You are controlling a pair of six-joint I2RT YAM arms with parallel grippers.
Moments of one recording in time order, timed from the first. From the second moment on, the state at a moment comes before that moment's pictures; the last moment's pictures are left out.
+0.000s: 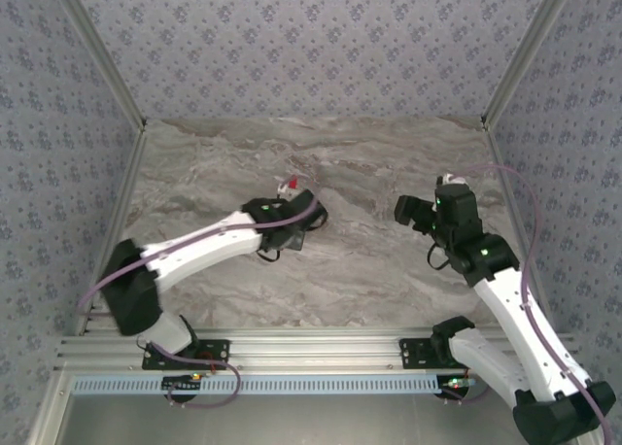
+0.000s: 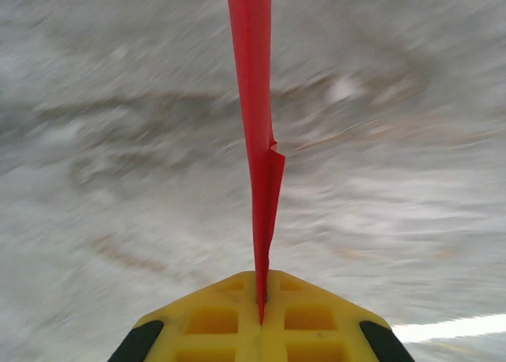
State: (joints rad) left arm -0.98 1.63 1.29 -1.01 -0.51 -0.68; right arm 0.33 0.81 0.89 -0.74 0.21 0.48
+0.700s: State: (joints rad) left arm -1.06 2.24 1.73 -1.31 -0.53 -0.71; right arm 0.31 0.71 0.84 -0.84 0.33 0.44
